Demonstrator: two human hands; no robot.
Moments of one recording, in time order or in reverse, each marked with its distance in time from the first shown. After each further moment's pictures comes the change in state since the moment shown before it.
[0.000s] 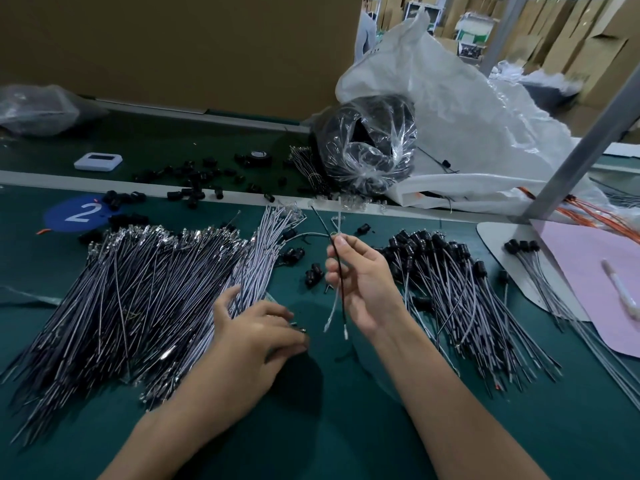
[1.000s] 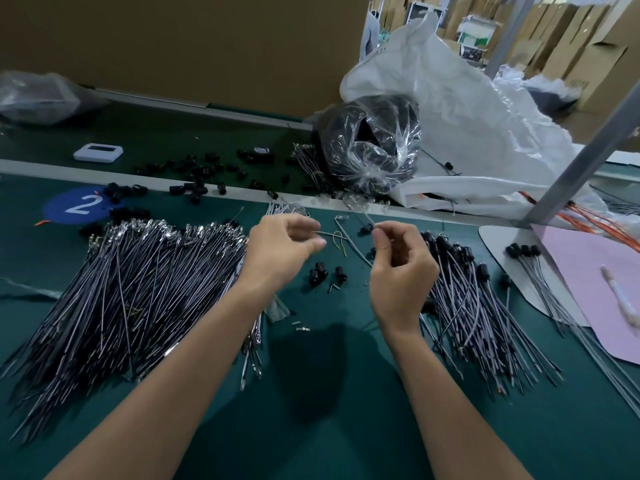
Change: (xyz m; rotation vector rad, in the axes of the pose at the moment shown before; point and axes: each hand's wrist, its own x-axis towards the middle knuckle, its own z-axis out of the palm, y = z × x) left_hand 0.110 -0.019 0.005 -0.552 0.236 -0.535; right_hand 0.001 -0.002 -0.017 -0.939 0.471 -0.895
